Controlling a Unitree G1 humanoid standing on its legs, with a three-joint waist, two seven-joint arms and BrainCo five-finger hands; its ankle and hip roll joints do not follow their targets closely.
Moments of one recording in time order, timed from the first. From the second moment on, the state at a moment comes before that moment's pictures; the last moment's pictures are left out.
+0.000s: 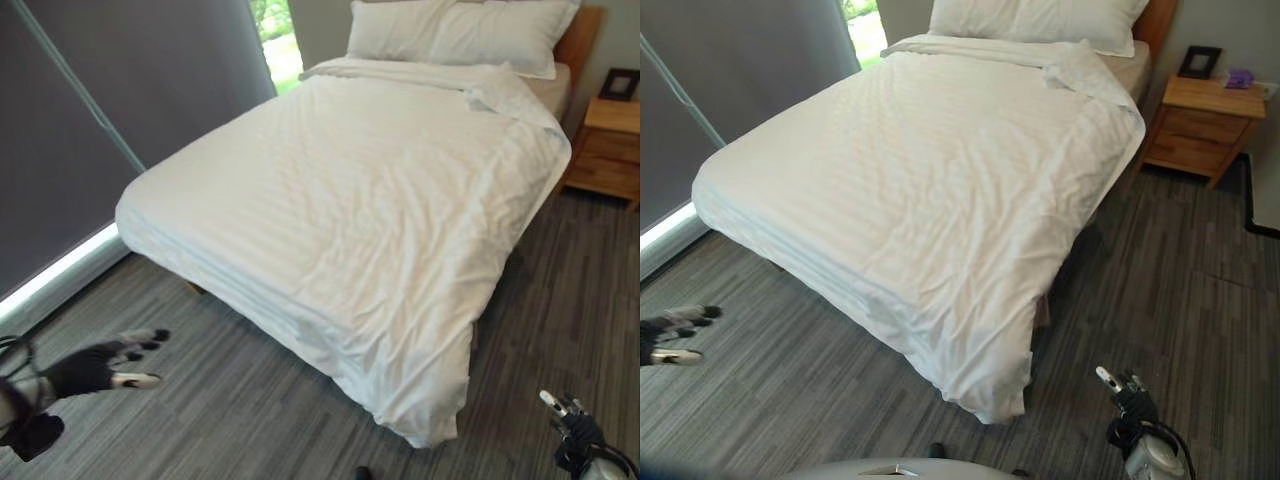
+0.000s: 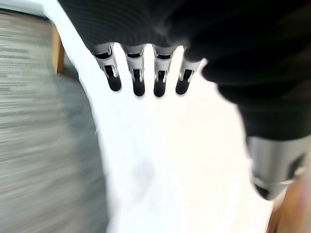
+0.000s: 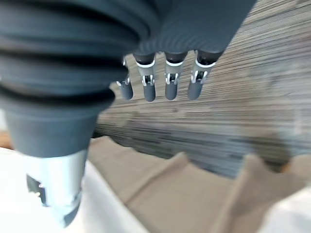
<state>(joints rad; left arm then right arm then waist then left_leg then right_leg) 0.57 0.96 0.53 0.22 -0.56 -0.17 -0.43 0.16 -0.39 -0.22 0.72 0.55 -0.12 0.07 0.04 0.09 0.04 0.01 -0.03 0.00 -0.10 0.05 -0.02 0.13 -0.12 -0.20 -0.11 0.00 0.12</state>
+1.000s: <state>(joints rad) 0.19 0.19 0.30 0.07 -0.70 -0.31 0.15 0.01 -0.37 -0.01 0.28 0.35 -0.14 -0.06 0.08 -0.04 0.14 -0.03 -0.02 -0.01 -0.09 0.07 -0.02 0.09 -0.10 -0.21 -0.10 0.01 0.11</state>
